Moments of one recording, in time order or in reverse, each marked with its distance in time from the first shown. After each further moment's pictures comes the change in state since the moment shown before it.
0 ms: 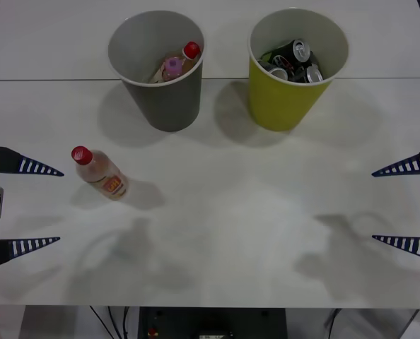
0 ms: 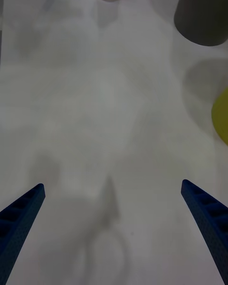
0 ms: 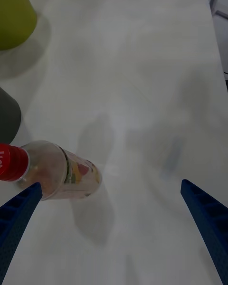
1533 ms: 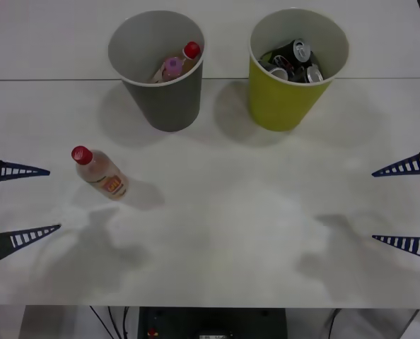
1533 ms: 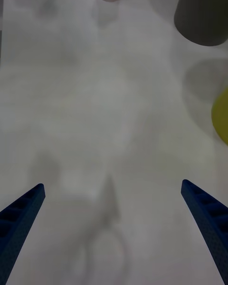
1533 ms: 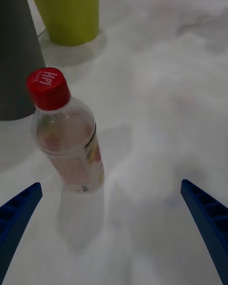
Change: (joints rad) right arm 0.000 0.000 0.000 0.000 0.000 0.000 0.000; left arm -0.100 -0.033 -0.203 0.454 0.422 0.030 -0.205
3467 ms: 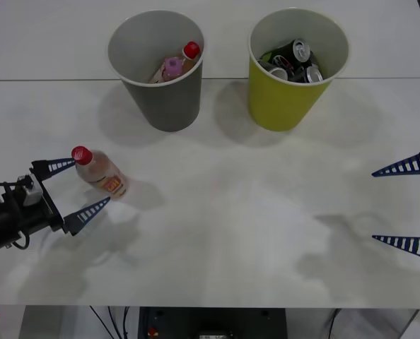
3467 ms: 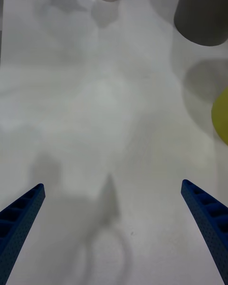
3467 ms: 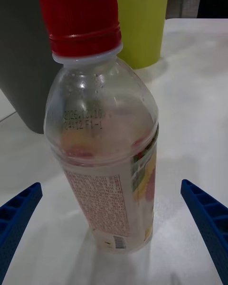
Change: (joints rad) right arm 0.000 0.000 0.000 0.000 0.000 0.000 0.000; left arm -0.279 -0.344 -0.216 0.450 0.219 0.086 -0.419
